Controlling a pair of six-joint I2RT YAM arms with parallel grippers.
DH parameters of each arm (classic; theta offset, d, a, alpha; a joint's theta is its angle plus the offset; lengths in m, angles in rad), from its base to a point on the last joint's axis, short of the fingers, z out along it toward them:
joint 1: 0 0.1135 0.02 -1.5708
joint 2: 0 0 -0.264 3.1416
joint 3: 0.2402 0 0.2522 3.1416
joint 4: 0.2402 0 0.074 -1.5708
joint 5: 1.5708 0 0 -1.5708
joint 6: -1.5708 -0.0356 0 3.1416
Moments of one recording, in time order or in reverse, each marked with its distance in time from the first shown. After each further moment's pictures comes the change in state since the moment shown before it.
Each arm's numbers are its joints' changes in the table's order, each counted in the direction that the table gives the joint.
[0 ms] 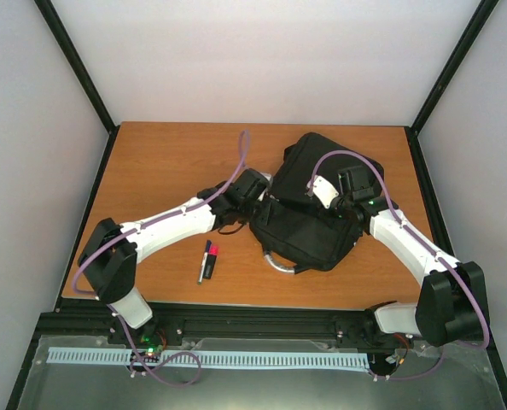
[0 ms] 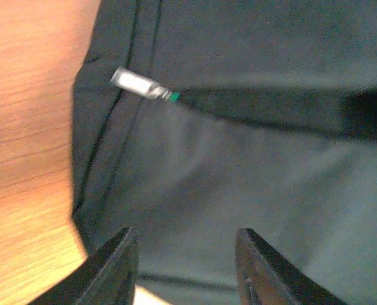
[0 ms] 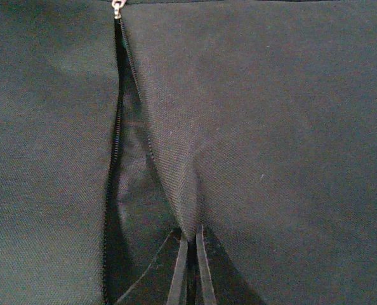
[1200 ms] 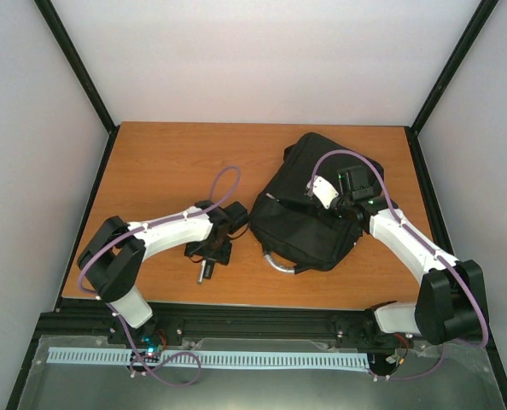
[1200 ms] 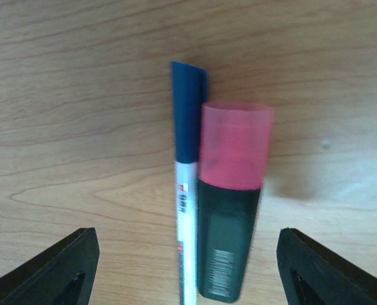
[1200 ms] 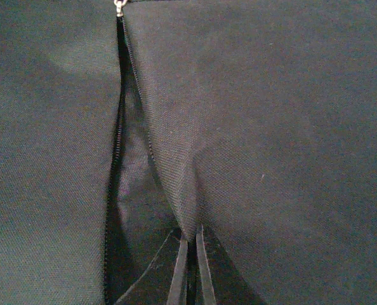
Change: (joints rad) left arm 0.042 -0.005 -0.202 0.597 -0.201 0.154; right arm -0.005 0.010 0.000 0.001 -0.013 0.000
